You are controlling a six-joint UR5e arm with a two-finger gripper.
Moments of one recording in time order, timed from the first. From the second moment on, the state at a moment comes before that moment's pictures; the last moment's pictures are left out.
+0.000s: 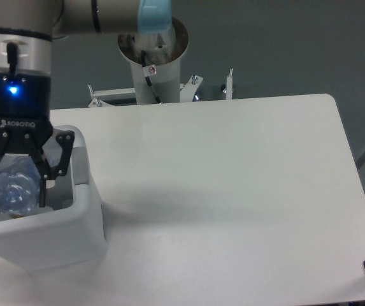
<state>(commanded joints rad) 2.00 -1.79 -1.40 -0.62 1.45 -0.19</state>
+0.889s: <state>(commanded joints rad) 2.52 -1.78 -1.41 -0.65 1.55 0.18</state>
